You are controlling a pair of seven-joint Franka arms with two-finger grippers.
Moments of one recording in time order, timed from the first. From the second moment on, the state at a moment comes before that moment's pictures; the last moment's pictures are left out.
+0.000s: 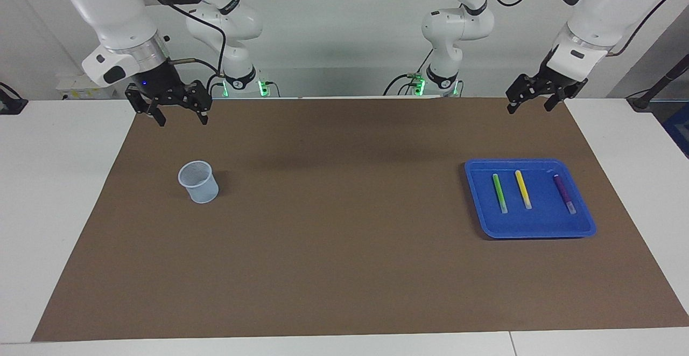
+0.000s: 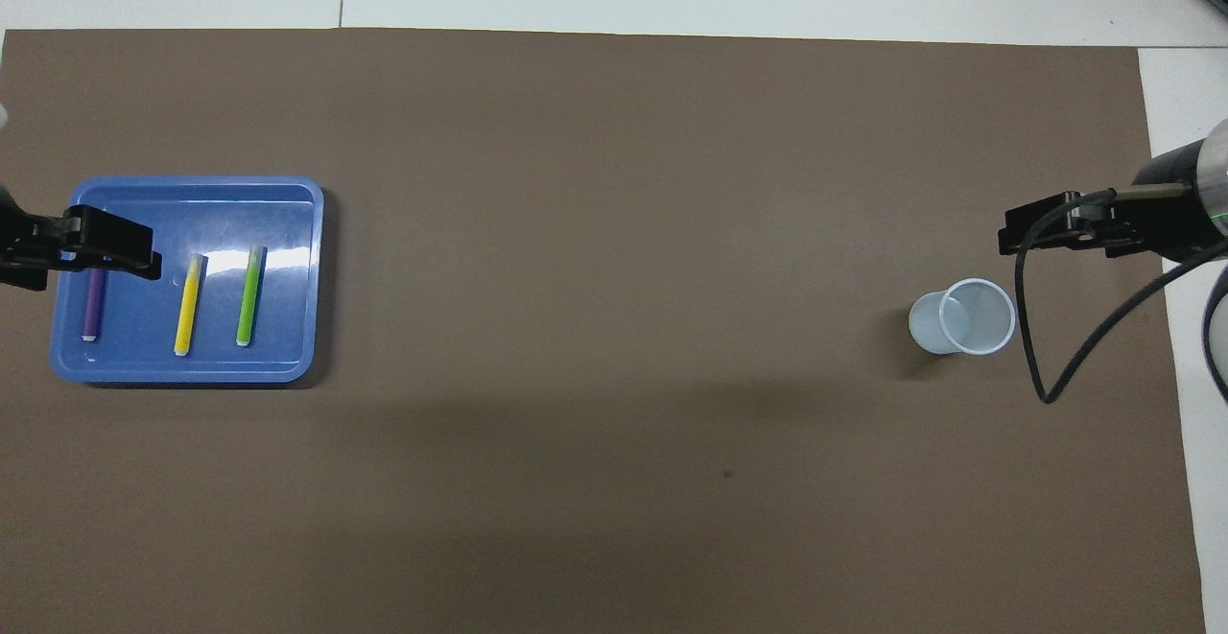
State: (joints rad) left arm -0.01 -0.03 -0.06 -1.56 -0.04 1.48 -0.09; right arm 0.02 0.01 0.02 -1.57 0.05 1.60 0.07
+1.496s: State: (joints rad) left arm -0.02 -0.04 -0.05 -1.57 0.02 1.49 -0.02; right arm 0.02 0.01 0.02 -1.57 0.05 1.60 0.07
